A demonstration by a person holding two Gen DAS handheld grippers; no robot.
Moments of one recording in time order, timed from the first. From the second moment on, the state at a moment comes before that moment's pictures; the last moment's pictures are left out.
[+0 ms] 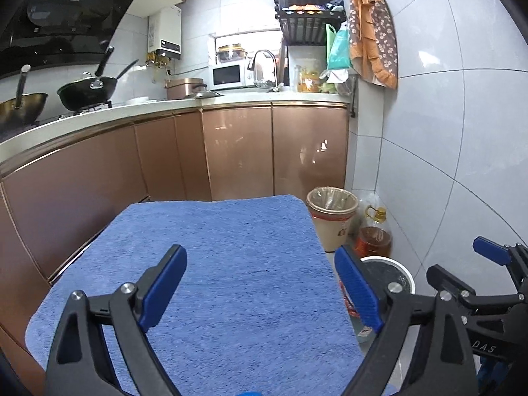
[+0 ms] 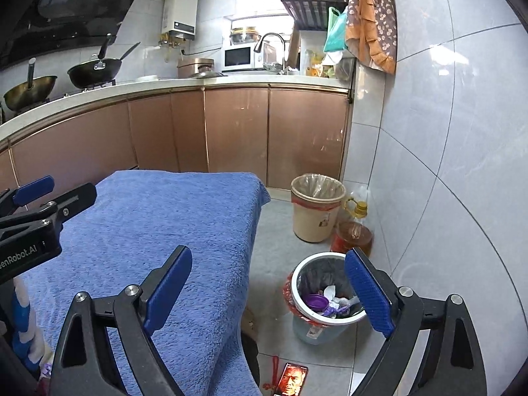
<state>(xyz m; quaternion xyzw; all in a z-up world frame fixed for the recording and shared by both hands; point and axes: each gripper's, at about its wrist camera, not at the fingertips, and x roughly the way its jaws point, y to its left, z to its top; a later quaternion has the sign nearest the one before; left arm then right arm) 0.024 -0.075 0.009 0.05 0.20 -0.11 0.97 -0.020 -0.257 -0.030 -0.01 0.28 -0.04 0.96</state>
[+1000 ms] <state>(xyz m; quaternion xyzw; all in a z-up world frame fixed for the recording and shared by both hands) 0.017 -0.057 0.000 0.05 0.20 -0.09 0.97 -0.022 -0.264 -0.032 -0.01 0.27 -0.07 0.96</state>
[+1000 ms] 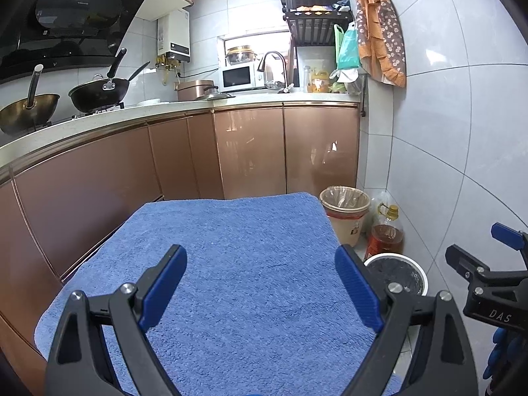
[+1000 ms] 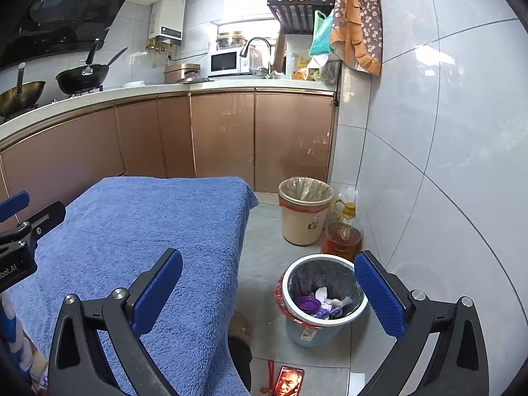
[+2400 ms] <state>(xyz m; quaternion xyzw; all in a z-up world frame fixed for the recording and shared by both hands) 0.012 -0.054 0.000 0.07 0.19 -0.10 0.97 -0.026 -0.253 -0.034 -0.03 0.28 -0.07 0.96</state>
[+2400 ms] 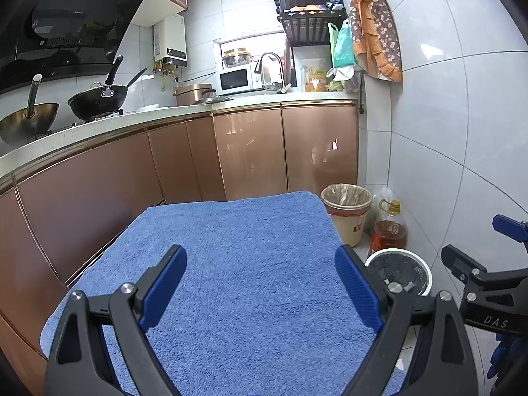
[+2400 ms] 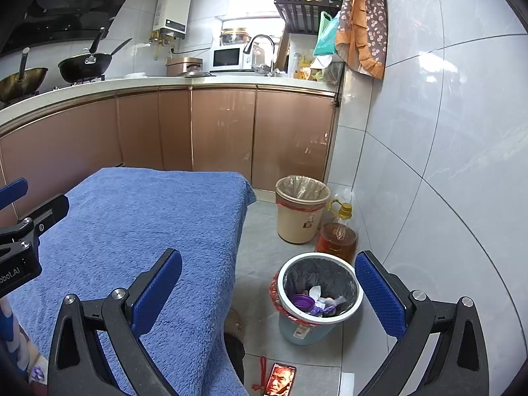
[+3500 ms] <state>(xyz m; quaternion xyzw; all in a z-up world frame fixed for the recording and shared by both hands) -0.006 -0.049 0.012 0.07 0.18 -0.09 0.98 -0.052 -0.259 -0.015 -0.03 0.24 -0.08 0.97</state>
